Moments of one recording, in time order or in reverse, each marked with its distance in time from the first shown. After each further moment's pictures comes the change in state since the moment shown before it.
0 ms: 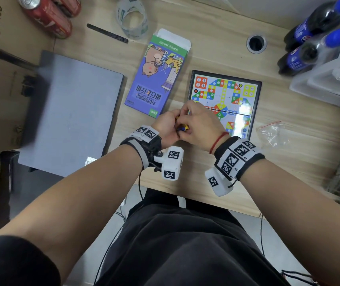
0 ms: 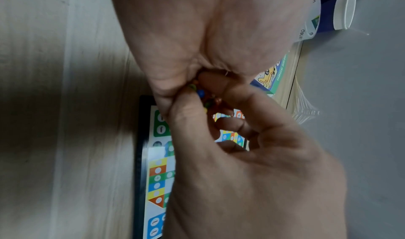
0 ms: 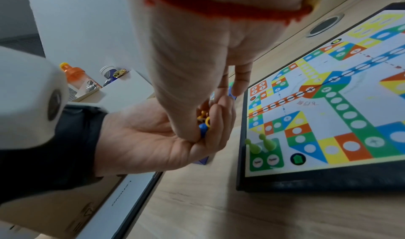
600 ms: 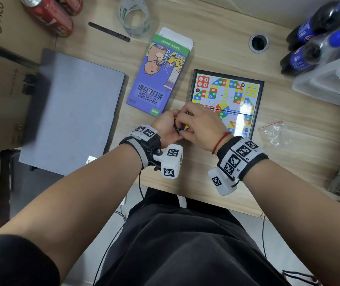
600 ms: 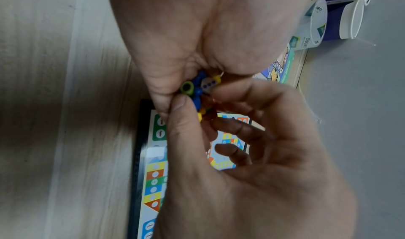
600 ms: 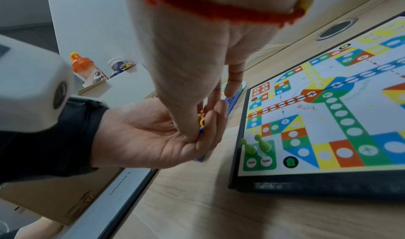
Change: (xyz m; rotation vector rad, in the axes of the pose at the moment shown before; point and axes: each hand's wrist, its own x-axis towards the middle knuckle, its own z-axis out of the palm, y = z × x) left_hand -0.005 0.005 -0.004 0.024 0.070 -0.045; right_hand -0.002 -0.004 -0.005 -0.038 -0.008 -0.085
